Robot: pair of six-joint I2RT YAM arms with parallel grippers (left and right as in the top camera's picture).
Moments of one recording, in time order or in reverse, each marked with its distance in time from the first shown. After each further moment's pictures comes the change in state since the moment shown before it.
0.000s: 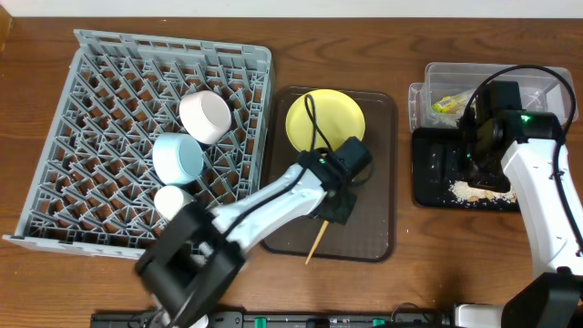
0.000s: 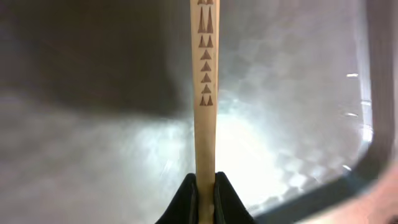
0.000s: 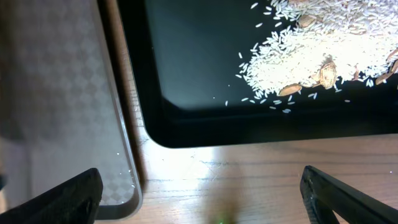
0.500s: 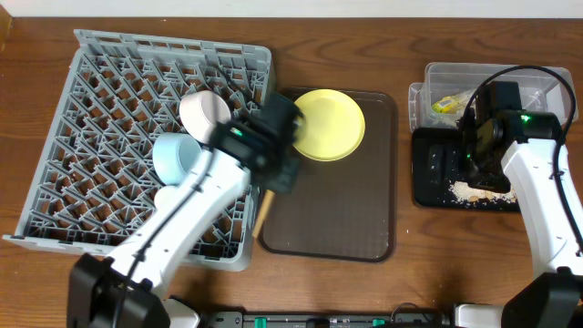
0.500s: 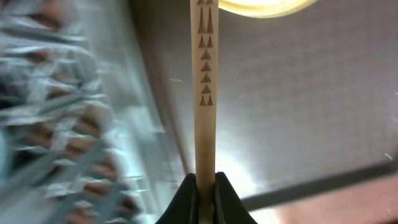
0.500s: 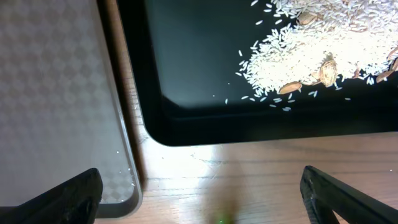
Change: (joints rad) left arm 0.351 -0.254 0.063 -0.267 -0.068 0.193; right arm 0.000 0.000 0.000 -0.005 0.000 0.000
